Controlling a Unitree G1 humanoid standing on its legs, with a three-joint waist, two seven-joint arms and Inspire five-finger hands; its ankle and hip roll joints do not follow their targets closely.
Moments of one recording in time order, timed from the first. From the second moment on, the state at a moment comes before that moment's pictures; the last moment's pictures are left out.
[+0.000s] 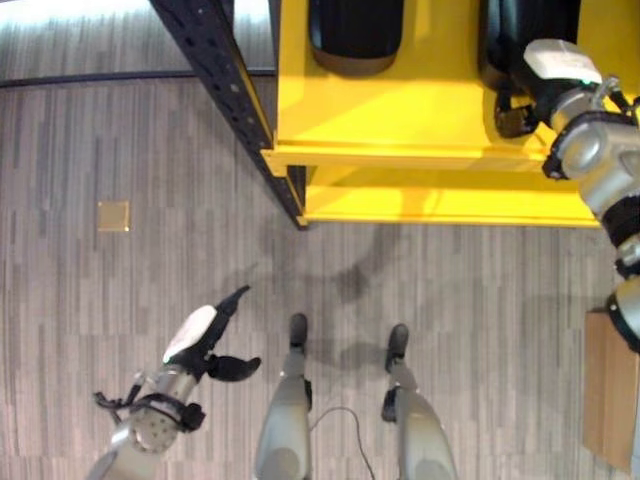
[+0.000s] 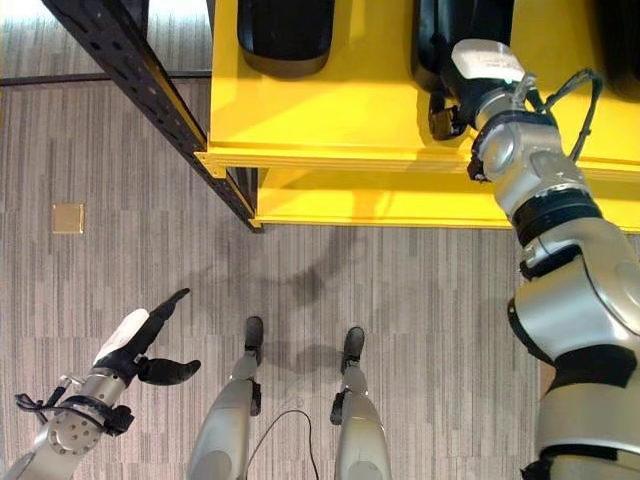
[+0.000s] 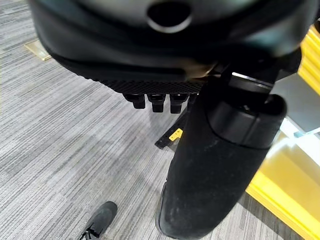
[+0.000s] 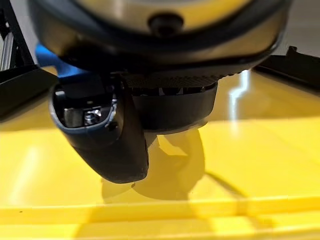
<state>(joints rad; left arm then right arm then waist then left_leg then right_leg) 0.27 0.68 -0.05 -0.04 0.24 -0.11 0.04 -1.46 -0.81 0.90 1.12 -0.28 -0.07 -0.04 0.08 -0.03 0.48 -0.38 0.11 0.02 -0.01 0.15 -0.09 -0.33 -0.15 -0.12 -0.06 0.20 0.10</state>
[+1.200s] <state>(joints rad) 0.27 0.68 -0.04 0.03 0.24 -0.12 0.06 -1.50 -0.86 0.97 1.12 -0.36 -0.06 -0.05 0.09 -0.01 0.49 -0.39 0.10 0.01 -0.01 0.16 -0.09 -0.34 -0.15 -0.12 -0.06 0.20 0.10</state>
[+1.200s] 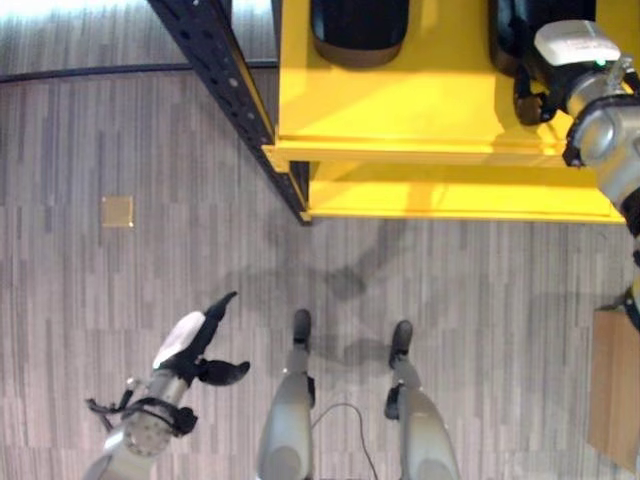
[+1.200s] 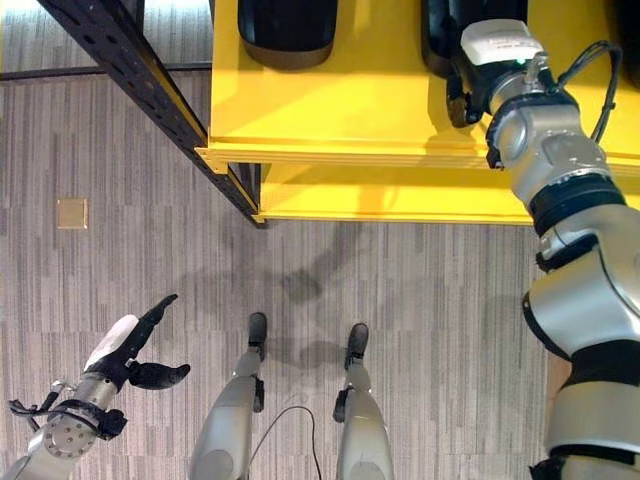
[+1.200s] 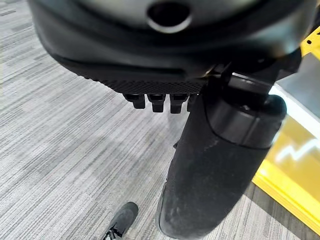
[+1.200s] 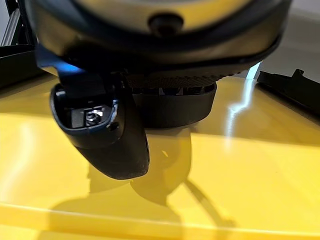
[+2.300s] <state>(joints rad) 0.26 0.69 -0.04 0.04 0.24 -0.12 0.06 -1.49 -0.86 1.05 1.16 -0.36 -0.02 0.01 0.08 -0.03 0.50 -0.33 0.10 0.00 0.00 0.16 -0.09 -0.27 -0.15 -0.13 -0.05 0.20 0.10</state>
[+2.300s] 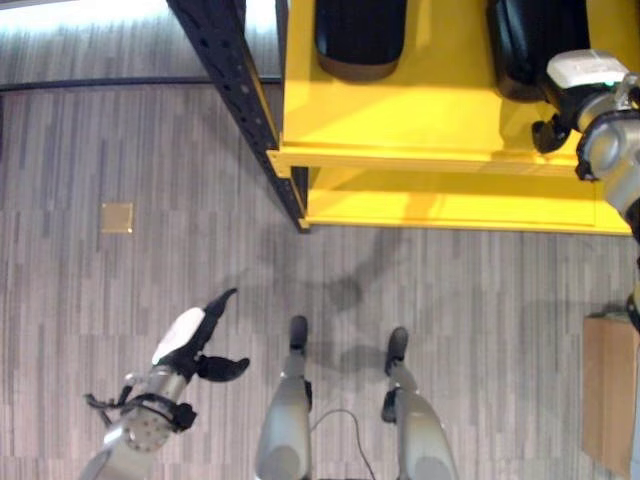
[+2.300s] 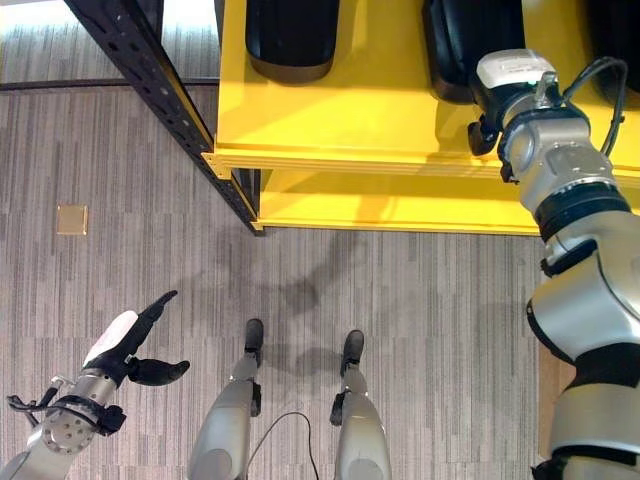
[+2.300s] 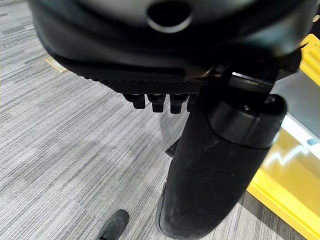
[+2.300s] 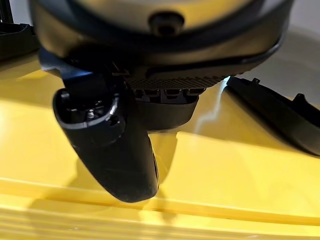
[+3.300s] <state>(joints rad) 0.24 0.69 -0.03 0.08 0.24 -0.12 0.06 -1.52 -0.89 1.05 1.06 -0.33 -0.02 0.00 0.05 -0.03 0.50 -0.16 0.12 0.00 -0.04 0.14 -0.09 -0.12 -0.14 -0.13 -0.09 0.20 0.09</state>
